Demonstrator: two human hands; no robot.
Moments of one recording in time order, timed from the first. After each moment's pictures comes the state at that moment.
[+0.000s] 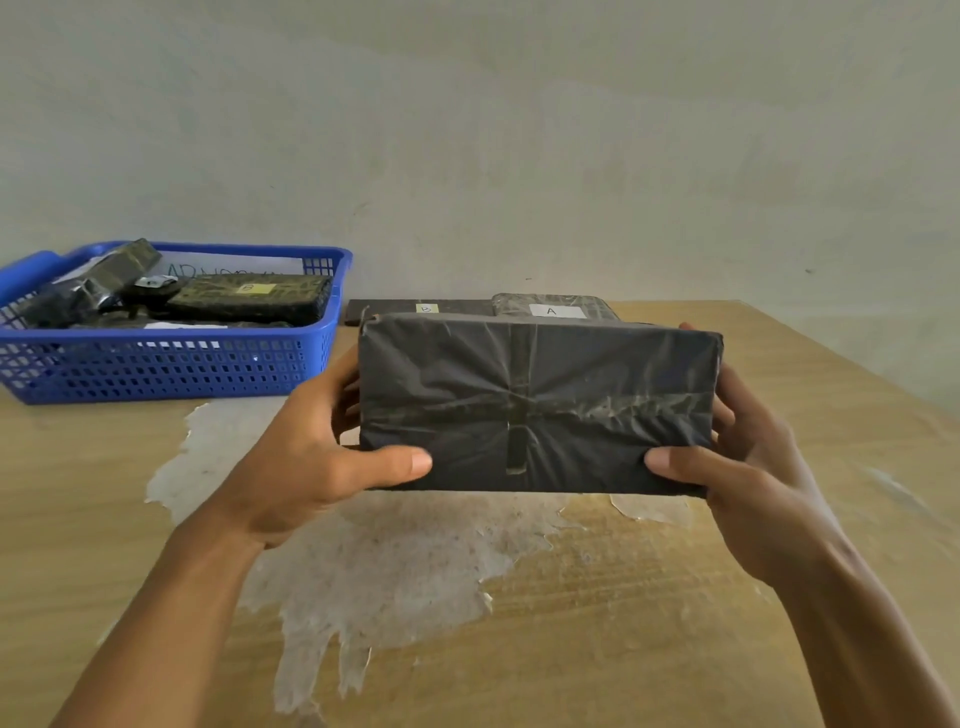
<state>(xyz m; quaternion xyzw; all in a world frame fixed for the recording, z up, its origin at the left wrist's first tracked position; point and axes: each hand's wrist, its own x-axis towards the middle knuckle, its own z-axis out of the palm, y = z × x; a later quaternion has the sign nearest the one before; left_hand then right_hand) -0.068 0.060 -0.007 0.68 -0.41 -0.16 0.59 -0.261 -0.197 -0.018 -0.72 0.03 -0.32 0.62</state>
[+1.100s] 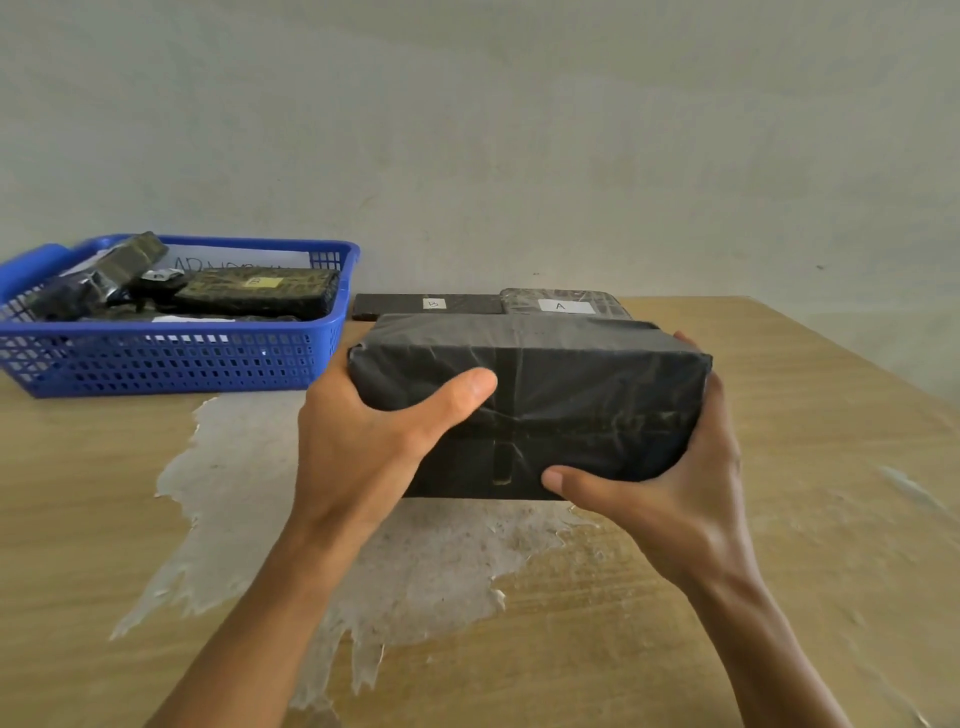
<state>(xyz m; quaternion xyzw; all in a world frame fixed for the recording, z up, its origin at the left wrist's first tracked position) -0.101 0.028 -0.004 0.68 -0.24 0.02 0.69 -0.234 -0.138 -0.025 -0.76 0.15 -0.42 0.47</state>
